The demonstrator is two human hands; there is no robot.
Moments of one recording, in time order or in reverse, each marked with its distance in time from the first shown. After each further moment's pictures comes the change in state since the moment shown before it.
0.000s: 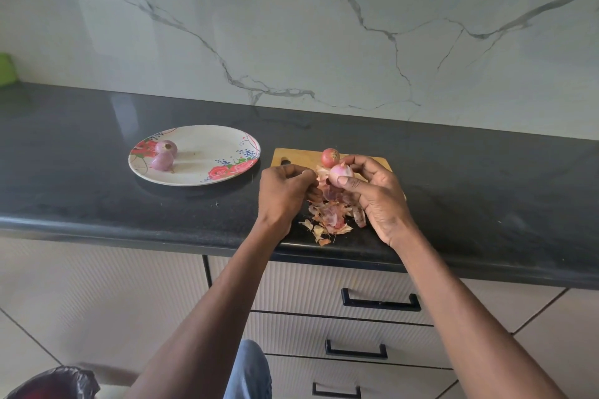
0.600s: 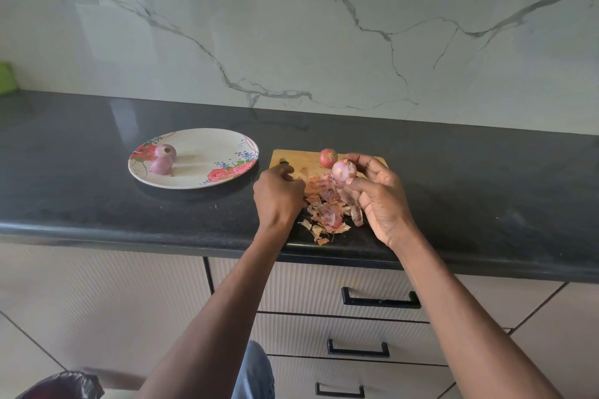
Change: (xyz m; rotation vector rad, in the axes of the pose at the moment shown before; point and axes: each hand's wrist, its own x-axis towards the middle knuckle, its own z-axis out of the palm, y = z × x) left_hand 0.002 -0.001 0.002 0.349 0.192 0.011; right_hand -0.002 0.000 -0.003 0.070 0.076 0.033
